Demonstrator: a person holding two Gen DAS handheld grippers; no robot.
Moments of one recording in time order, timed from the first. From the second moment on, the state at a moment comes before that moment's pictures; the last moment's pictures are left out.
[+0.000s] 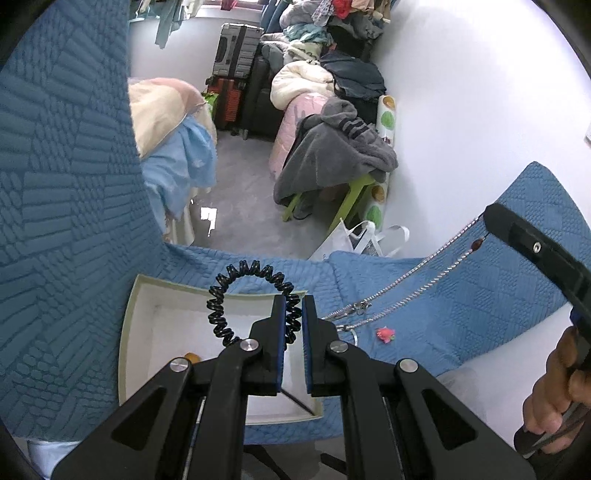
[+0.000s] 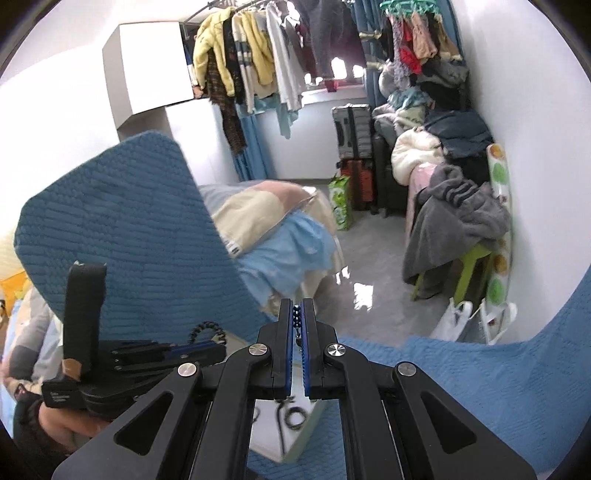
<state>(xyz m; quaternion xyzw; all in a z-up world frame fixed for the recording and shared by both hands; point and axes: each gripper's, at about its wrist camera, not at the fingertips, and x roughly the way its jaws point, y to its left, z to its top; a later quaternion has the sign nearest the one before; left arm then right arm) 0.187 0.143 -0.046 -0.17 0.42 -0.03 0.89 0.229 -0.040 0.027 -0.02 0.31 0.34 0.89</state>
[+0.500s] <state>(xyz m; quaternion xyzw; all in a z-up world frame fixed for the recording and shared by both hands) 0.186 0.186 -0.116 -0.18 0.47 -0.03 0.87 0.230 0.009 -0.073 -0.04 0.40 0.34 0.85</state>
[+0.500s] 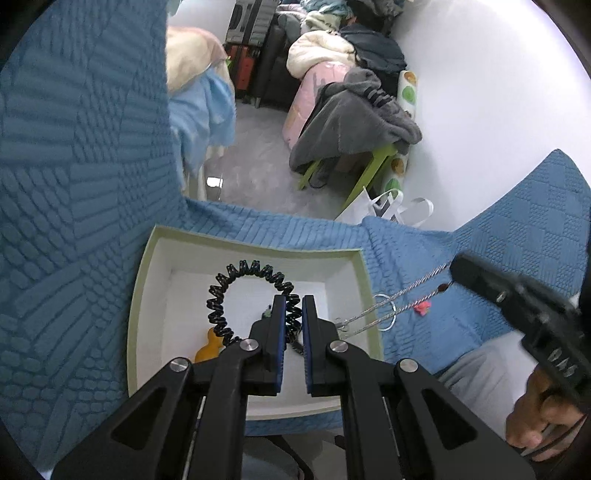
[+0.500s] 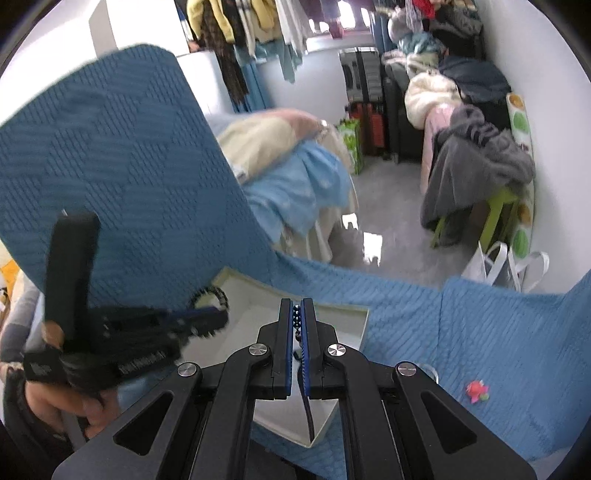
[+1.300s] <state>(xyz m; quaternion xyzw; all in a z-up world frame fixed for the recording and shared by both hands) 0.185 0.216 -0.177 -0.21 0.51 -0.05 0.83 0.227 0.016 -0.181 -0.07 0.47 0.23 0.85</state>
